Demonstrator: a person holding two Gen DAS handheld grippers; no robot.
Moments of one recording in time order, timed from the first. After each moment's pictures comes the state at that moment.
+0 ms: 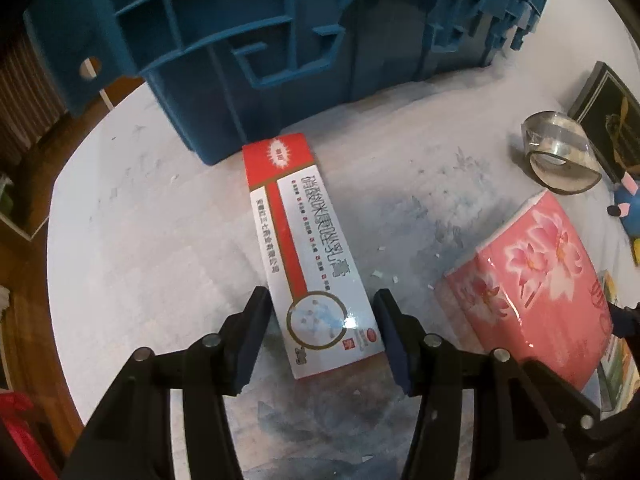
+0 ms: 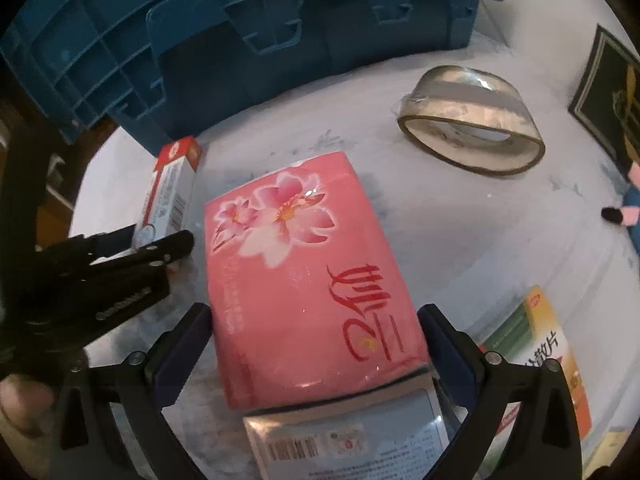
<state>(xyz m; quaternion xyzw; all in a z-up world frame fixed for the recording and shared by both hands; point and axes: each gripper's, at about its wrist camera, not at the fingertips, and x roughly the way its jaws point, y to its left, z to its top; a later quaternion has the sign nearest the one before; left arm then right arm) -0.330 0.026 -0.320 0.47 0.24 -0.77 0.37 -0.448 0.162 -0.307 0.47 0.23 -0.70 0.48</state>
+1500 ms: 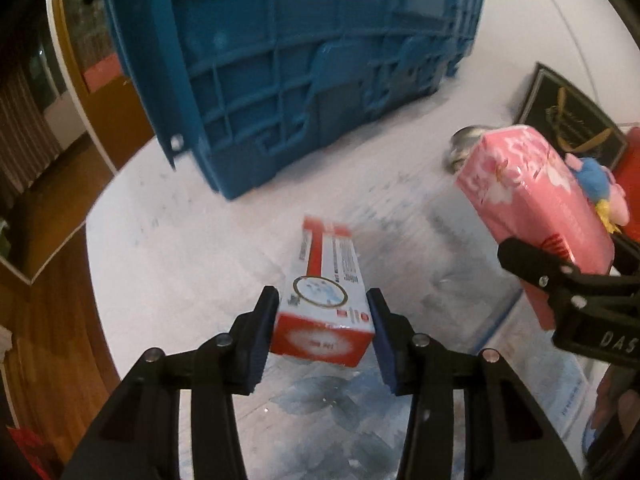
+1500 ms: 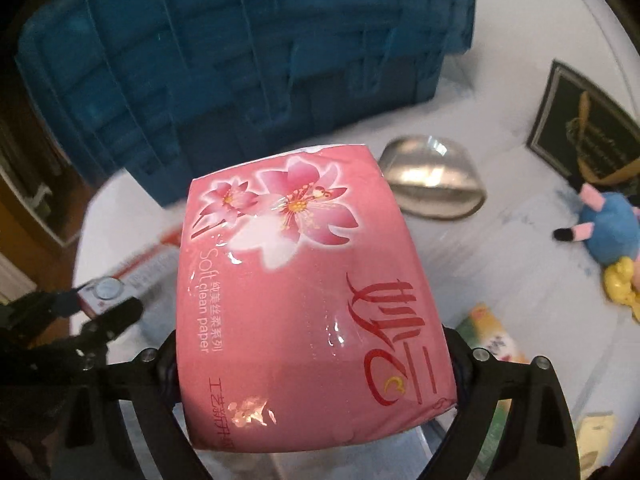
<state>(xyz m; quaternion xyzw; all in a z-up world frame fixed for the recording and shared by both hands) -0.282 0.088 -0.245 0.42 0.18 -0.82 0.34 -0.436 0.189 -0.249 0.41 0.18 -0.76 0.47</state>
